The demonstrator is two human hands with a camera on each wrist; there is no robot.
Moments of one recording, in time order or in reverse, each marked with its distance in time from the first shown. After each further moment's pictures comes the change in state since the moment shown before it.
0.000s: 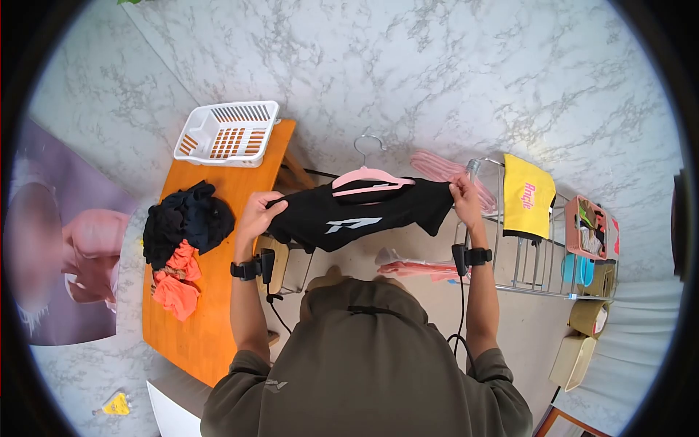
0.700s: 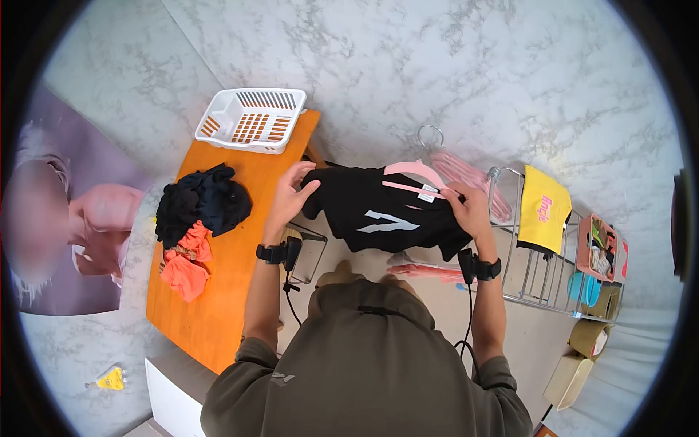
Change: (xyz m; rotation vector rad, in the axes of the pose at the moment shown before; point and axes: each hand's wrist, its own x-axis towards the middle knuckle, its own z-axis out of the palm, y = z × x) left_hand 0.018 -0.015 0.029 -0.096 0.337 0.195; right_hand -0.010 -0.107 0.044 -0.402 -0.114 -0.186
